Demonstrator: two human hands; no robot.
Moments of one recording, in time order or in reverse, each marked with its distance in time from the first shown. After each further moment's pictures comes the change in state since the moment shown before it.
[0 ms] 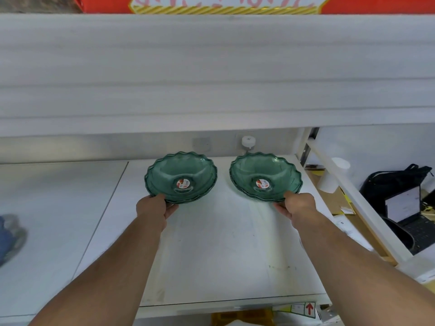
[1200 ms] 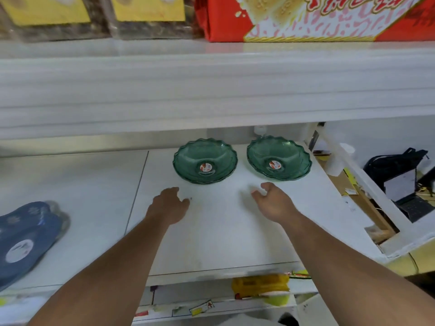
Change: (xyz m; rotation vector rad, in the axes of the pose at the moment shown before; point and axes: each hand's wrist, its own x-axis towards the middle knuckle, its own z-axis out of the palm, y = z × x) left_hand -0.029 0.031 -0.079 1.536 -0.204 0.392; right_hand -0.131 0.038 0.056 -0.962 -0.246 -0.419
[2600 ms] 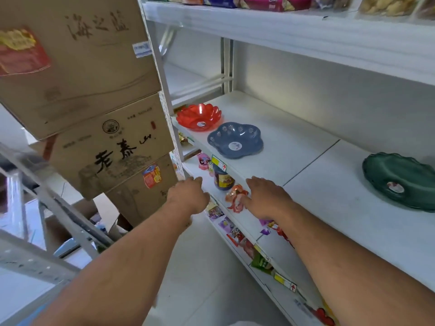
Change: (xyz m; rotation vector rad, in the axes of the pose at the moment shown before) left_hand -0.328 -0.228 -0.054 0.109 0.250 -0.691; right_hand -0.242 -0.196 0.193 -0.806 -0.562 -1.136
